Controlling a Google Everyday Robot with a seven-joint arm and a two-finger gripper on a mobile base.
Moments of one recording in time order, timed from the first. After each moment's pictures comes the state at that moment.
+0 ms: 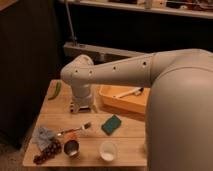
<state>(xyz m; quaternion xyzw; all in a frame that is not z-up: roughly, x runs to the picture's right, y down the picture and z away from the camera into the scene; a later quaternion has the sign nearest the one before) -0.102 0.101 0.704 -0.26 0.23 0.64 0.68</state>
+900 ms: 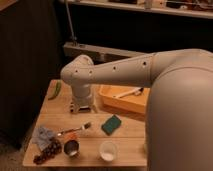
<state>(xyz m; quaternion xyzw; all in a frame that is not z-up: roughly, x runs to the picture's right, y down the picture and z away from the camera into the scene) -0.102 0.101 0.704 -0.26 0.23 0.64 0.68</state>
